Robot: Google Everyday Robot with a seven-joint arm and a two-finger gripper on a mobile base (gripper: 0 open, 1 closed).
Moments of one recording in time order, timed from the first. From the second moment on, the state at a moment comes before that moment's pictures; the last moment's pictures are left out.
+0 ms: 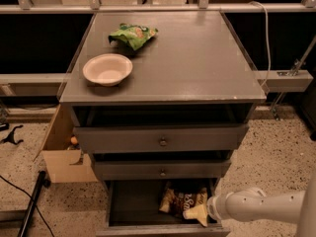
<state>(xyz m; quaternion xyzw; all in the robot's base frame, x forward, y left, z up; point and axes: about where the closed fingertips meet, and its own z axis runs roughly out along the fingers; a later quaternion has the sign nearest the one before) 0.449 -0.193 0.331 -0.14 0.97 0.15 0.16</state>
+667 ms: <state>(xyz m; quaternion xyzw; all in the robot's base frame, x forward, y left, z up) 0.450 -0.185 0.290 -0.13 0.97 0.15 0.13</state>
